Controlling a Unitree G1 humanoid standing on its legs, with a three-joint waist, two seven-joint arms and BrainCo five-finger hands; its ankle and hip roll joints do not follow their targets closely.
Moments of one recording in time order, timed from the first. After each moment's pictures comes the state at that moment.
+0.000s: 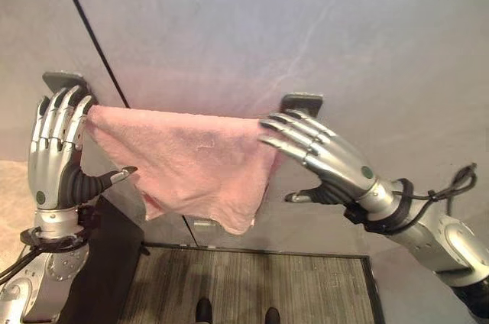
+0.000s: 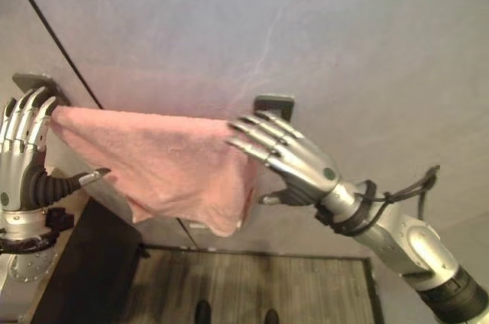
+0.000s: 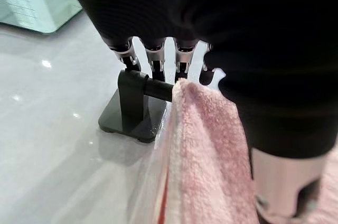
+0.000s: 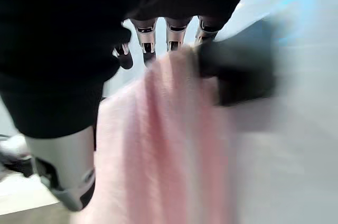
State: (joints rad) left arm 0.23 0.65 0.28 -0.25 0.59 -0.29 0.57; right arm -0.14 -0.89 0.22 -0.46 -0.56 -0.33 -0.15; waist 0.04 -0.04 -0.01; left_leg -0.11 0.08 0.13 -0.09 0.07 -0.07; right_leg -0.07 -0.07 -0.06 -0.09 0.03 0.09
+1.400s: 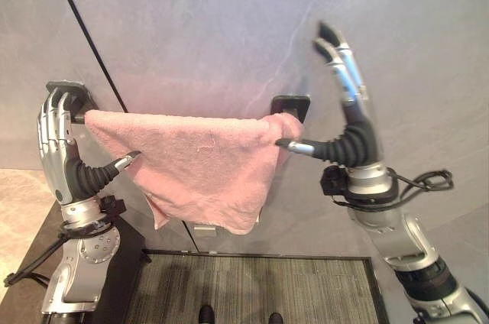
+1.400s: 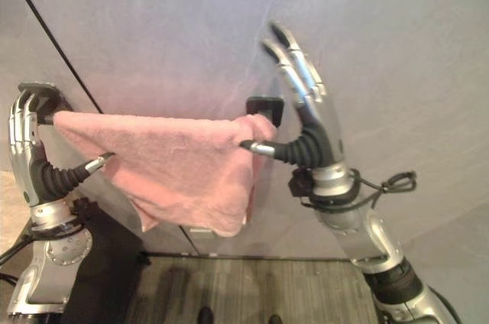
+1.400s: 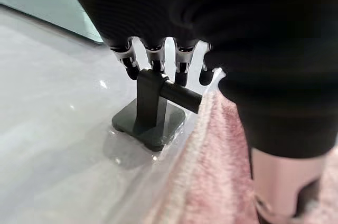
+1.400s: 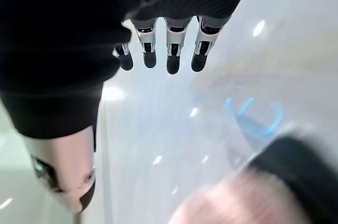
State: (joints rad) left arm 0.10 0.45 0.19 -0.23 0.44 -0.22 0.71; right arm -0.16 -0.53 0.14 -0.47 -0.41 -0.29 -0.44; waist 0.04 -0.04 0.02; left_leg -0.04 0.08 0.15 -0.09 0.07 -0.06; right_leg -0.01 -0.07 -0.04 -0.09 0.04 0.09
